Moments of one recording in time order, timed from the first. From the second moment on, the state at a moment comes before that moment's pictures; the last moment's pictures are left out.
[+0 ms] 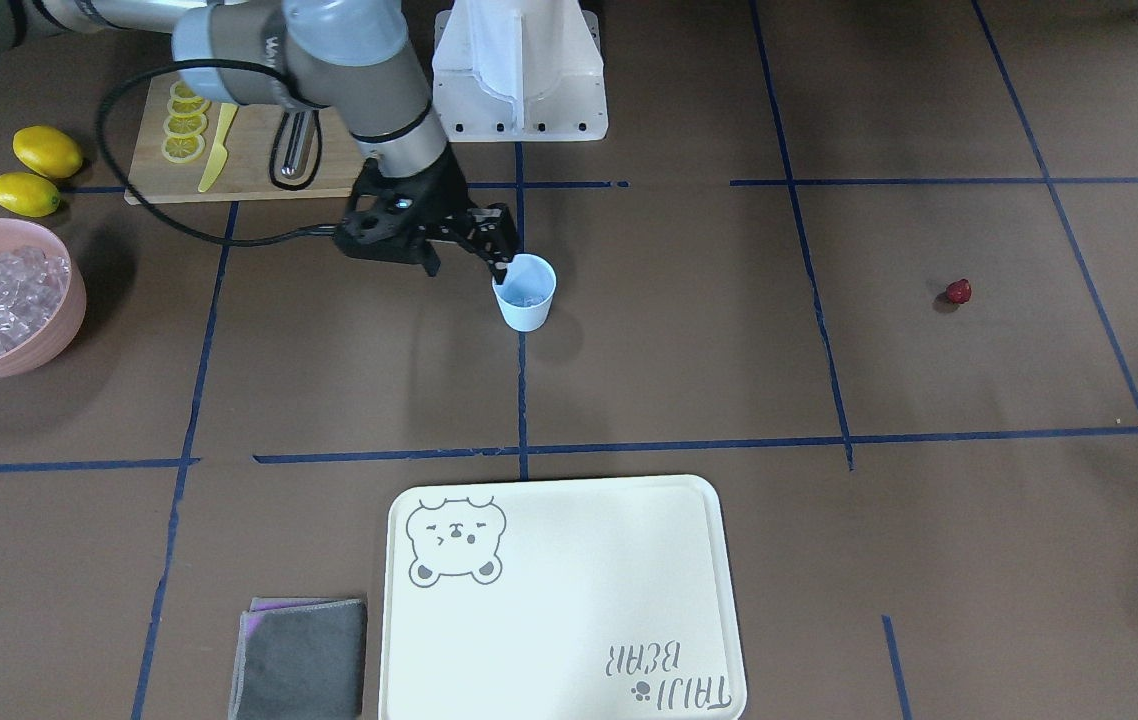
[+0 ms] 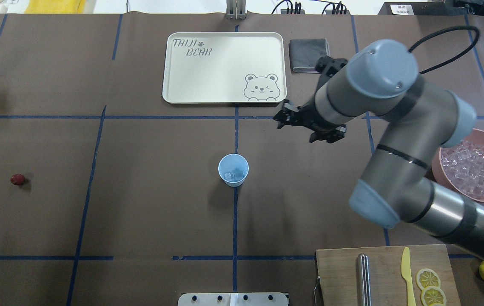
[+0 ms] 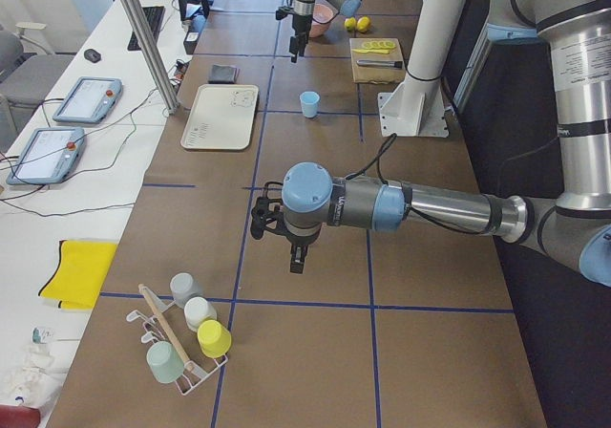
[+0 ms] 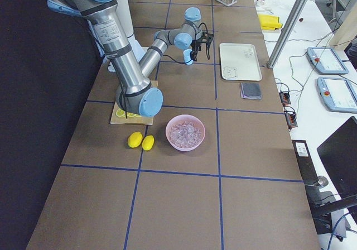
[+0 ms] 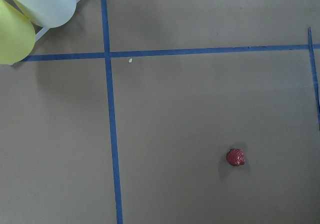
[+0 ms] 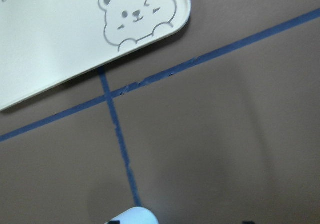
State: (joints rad) left arm -1.59 -1.34 -1.94 -1.56 -2.52 0.00; right arm 0.72 -1.11 1.91 -1.46 2.01 1.47
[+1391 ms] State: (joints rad) left arm -1.59 -1.33 -1.96 -1.57 -2.52 -0.03; right arm 1.02 -1.68 1.93 -1.37 2.07 0.58
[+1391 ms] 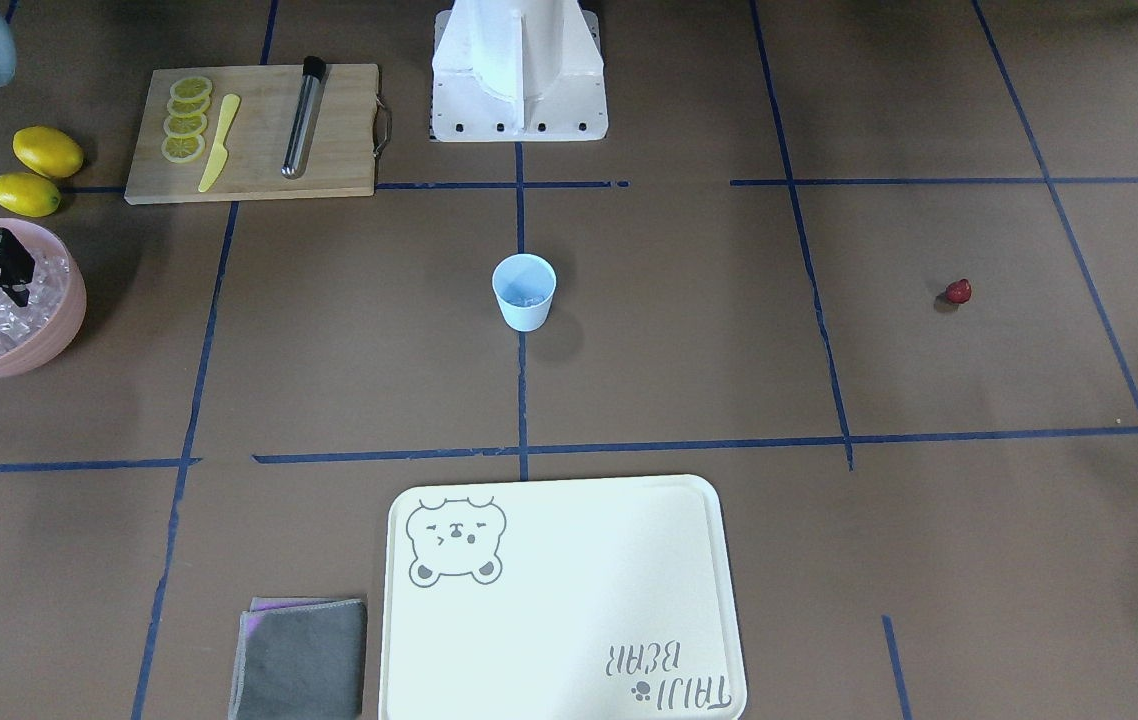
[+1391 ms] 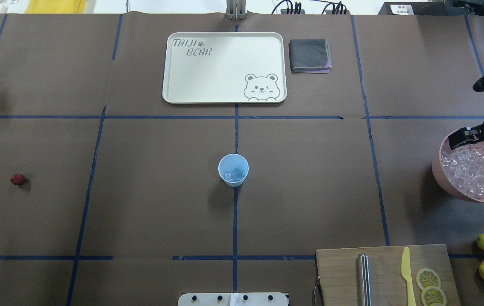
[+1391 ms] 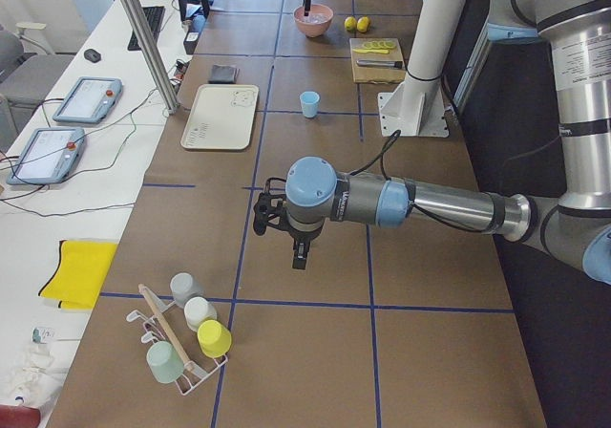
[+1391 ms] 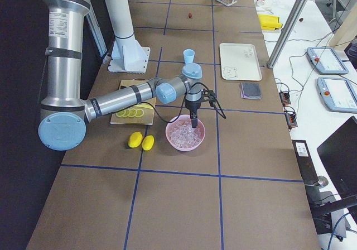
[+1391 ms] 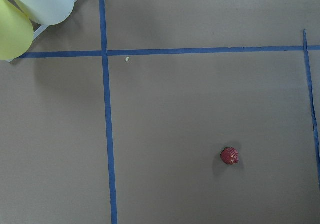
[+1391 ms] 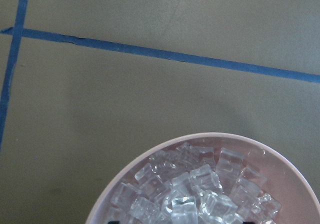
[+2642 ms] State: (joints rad) left arm -1.59 -1.33 -1.96 -1.57 -2.52 -0.04; right arm 1.02 -1.68 1.86 -1.32 2.08 0.58
